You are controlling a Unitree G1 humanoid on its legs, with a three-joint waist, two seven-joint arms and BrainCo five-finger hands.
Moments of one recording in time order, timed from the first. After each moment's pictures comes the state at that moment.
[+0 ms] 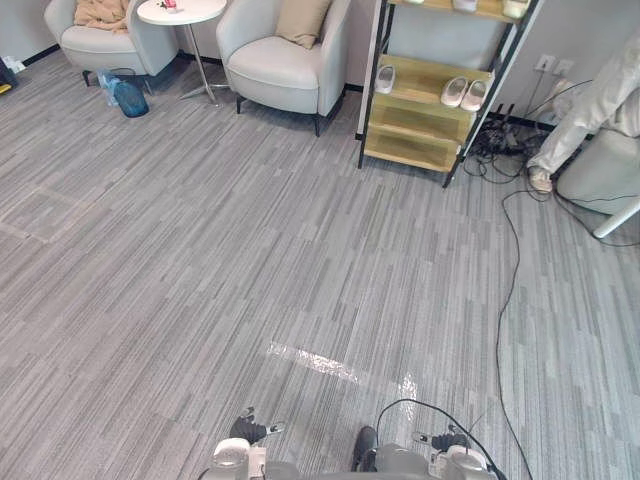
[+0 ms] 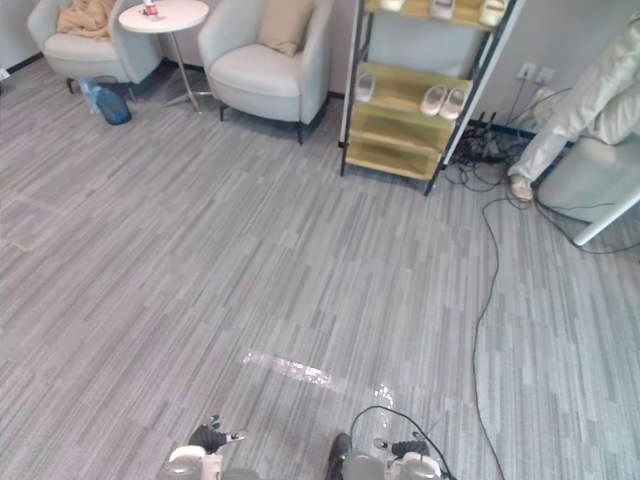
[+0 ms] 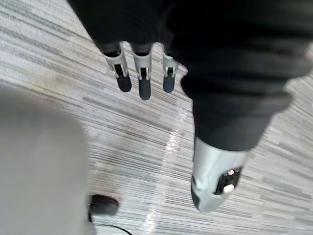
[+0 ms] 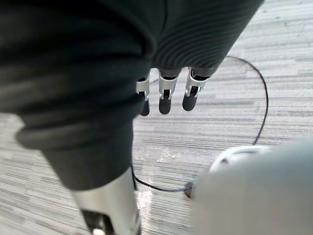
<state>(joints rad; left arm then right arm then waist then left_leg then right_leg) 0.01 0.03 0.06 0.97 0.07 -0.01 0.08 -0.02 -0.03 -0.30 1.08 -0.04 0.03 -0.20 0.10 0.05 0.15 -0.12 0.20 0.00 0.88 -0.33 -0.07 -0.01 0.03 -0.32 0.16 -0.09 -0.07</state>
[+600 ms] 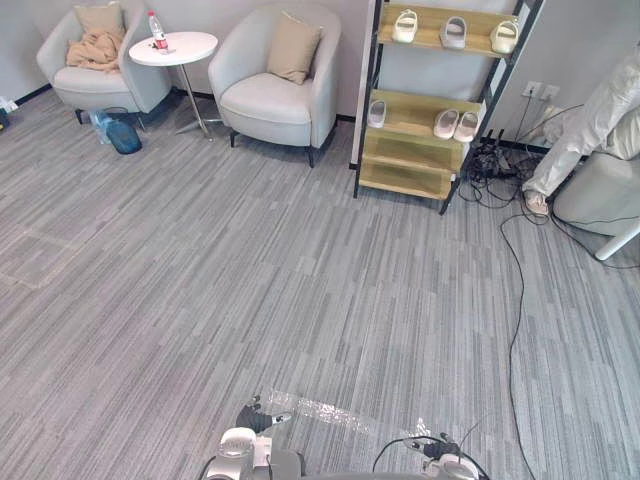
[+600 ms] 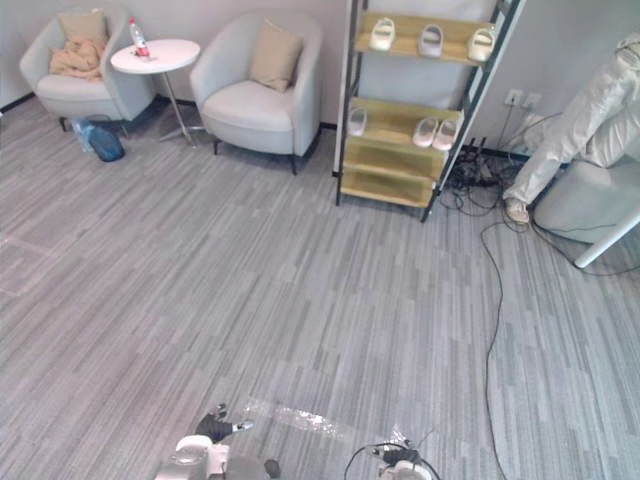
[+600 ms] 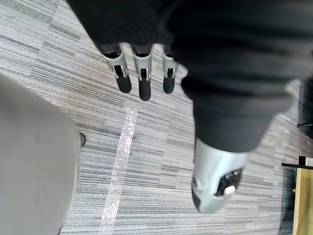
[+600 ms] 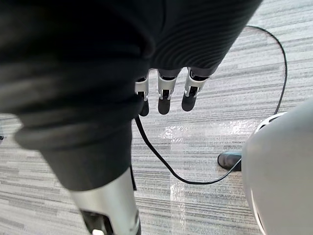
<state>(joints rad) 0.00 0.03 0.04 1.00 0.09 -0.01 0.08 0.05 0.00 -0.31 1.04 -0.05 0.04 -0.19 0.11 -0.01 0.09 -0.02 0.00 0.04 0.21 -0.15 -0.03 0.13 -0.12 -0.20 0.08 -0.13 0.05</state>
